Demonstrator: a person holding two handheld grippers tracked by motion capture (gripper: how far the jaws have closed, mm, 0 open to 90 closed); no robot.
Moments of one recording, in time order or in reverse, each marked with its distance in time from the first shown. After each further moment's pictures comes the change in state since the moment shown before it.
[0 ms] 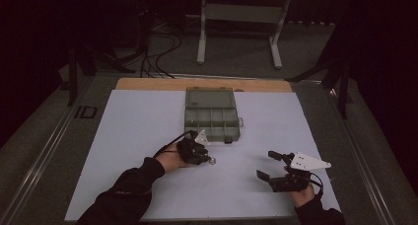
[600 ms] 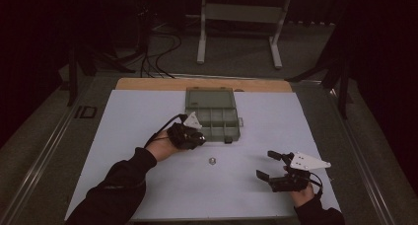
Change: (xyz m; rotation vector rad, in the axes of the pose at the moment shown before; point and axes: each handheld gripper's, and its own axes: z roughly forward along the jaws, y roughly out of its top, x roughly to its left) left arm 0.026 0.022 -0.067 -0.128 0.105 -0.069; right arm 0.000 0.000 0.001 -0.005 0.009 0.004
